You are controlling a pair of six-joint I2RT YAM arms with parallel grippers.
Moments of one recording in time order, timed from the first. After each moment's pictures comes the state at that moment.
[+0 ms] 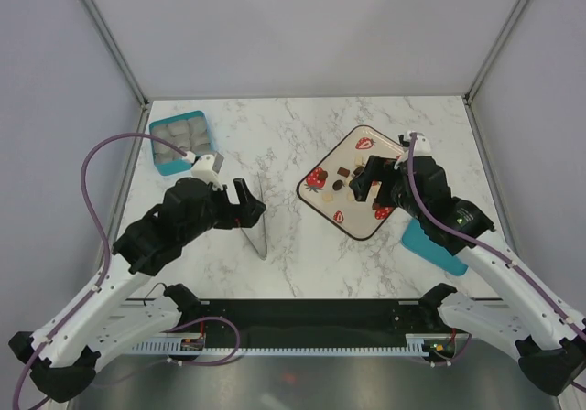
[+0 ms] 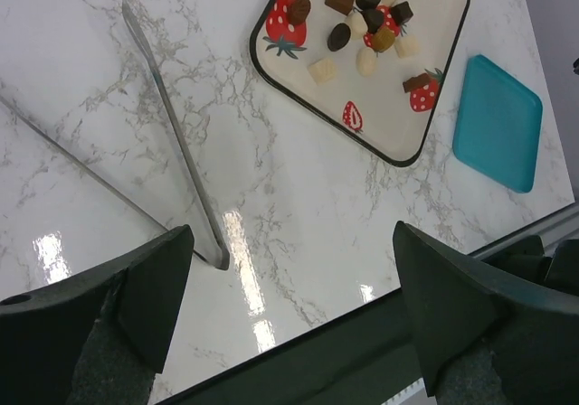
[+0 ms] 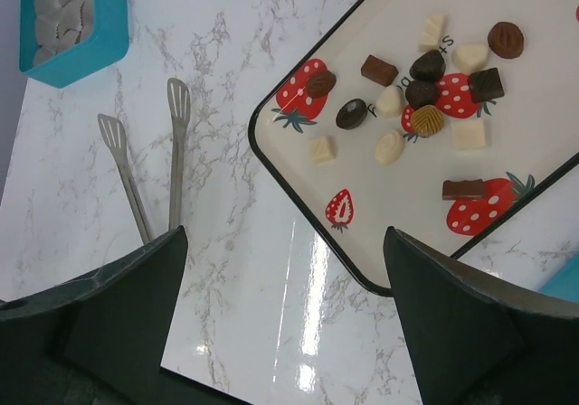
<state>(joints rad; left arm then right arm) -0.70 0.75 0.94 -0.69 -0.14 -0.59 0.59 0.92 0.97 -0.55 0.16 0.58</state>
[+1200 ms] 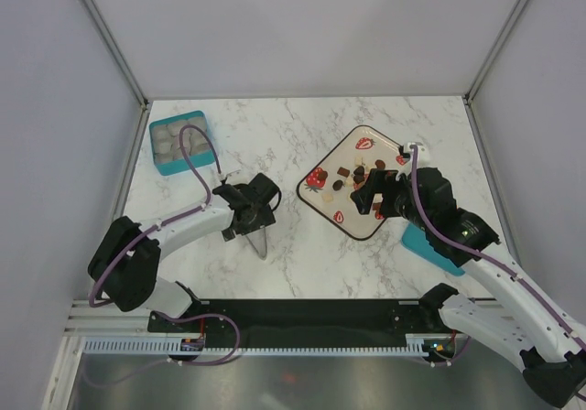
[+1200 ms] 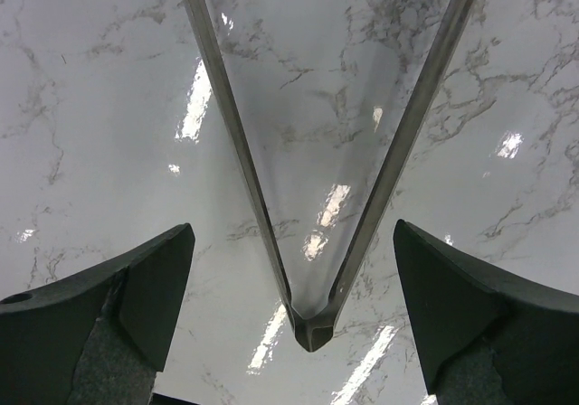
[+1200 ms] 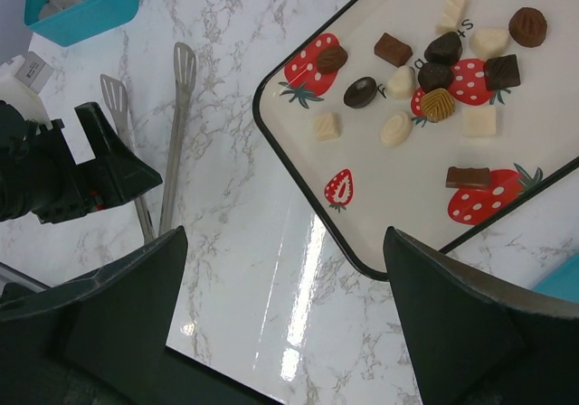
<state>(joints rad) -0.70 1.45 0.91 -0.75 -0.43 -1.04 0.59 0.83 0.88 -0.53 0.10 0.52</state>
